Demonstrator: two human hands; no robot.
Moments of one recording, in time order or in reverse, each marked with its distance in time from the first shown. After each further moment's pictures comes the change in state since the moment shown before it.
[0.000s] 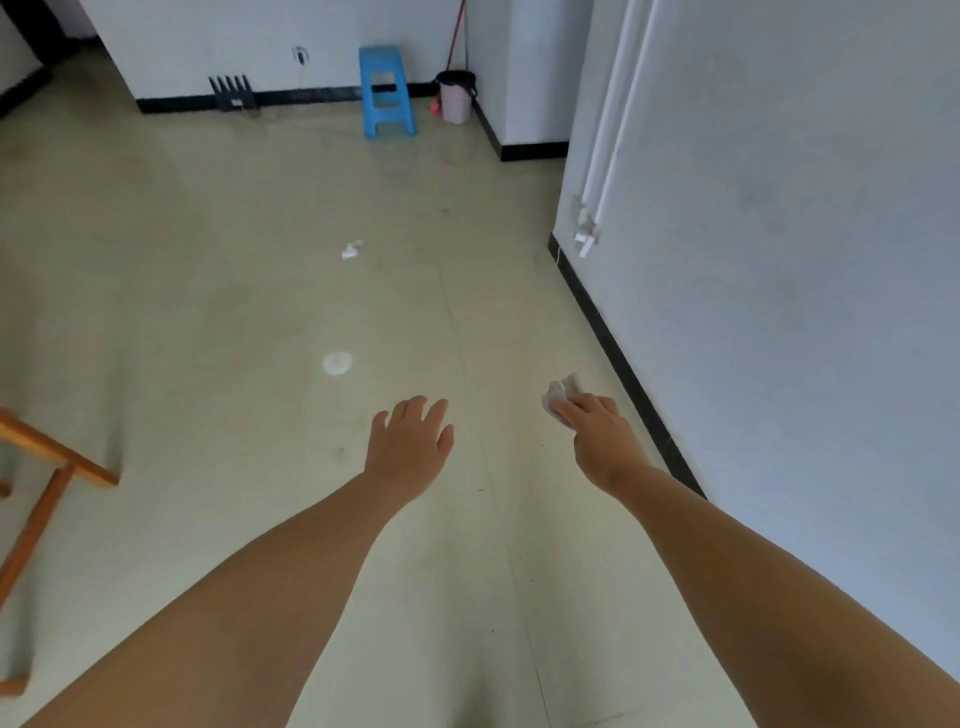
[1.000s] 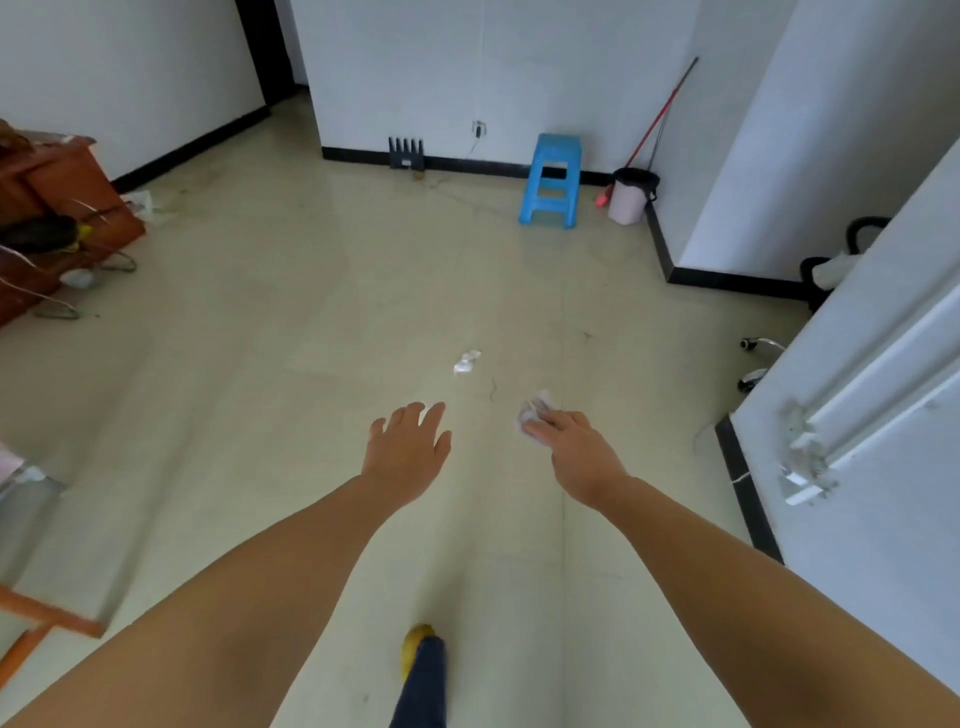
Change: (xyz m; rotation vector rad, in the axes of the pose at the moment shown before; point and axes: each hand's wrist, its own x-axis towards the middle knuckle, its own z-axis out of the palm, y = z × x) left_hand 0.570 -0.340 -0.061 -0.015 0.026 -0.351; right_hand 0.739 -0.147 0.012 -0.073 -0.139 -0.489
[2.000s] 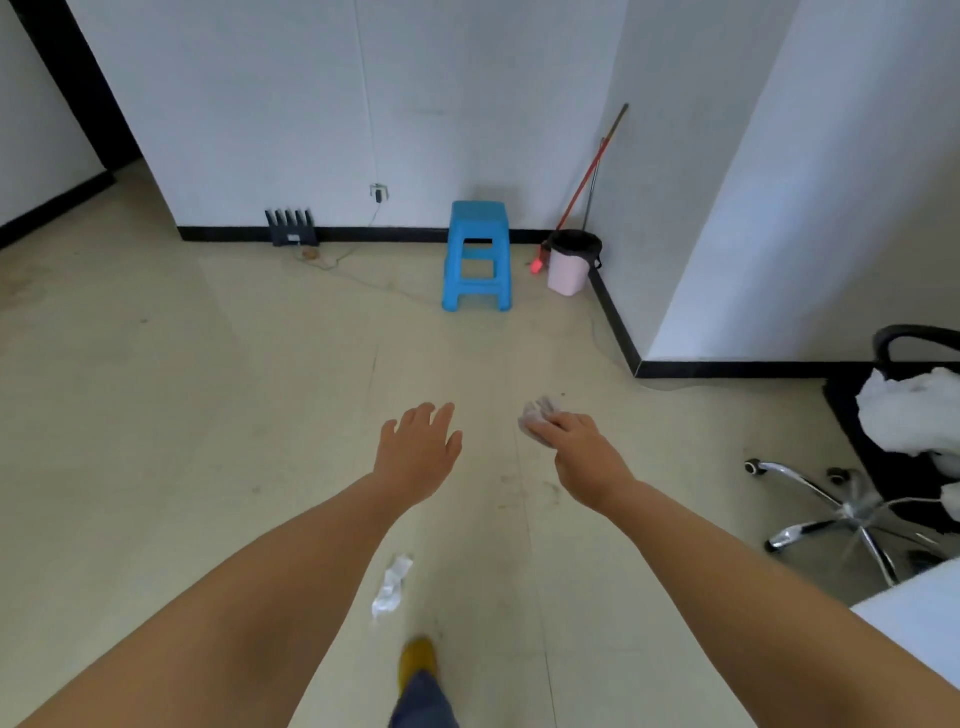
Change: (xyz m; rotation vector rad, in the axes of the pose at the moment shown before) left_hand 0.830 0.064 -0.054 -0.013 0.062 0.206; right_hand 0.660 0.394 -0.152 0.063 0.181 0.177
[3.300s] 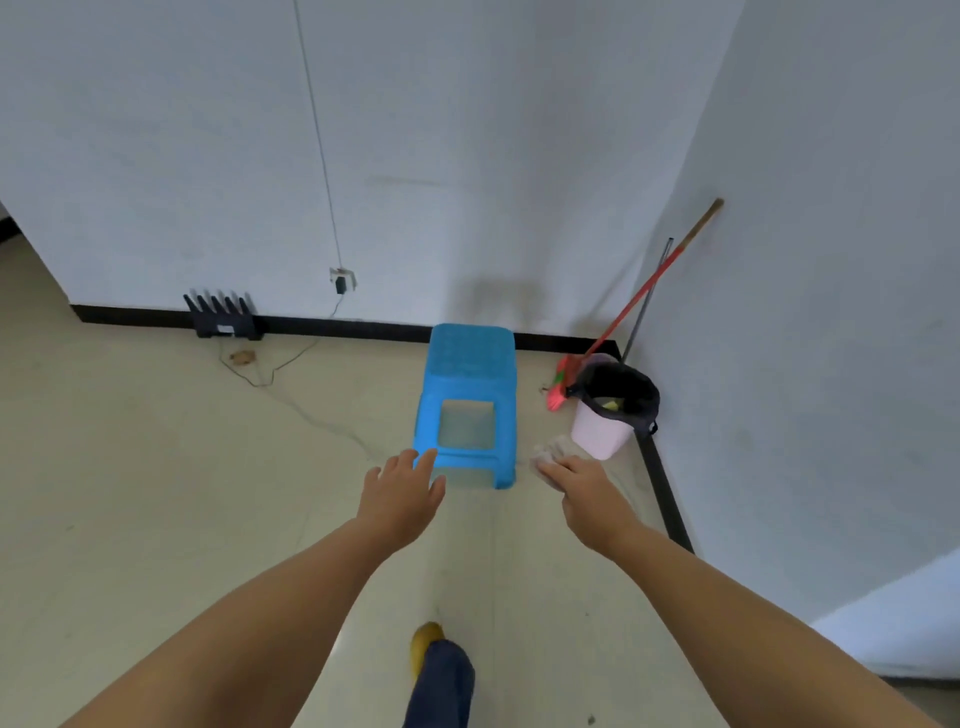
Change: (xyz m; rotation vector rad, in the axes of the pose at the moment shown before) left_hand 0.959 -0.091 0.061 -0.115 -0.134 -0.142; right_hand 0.903 0.415 -0.012 0.061 -0.036 0.007
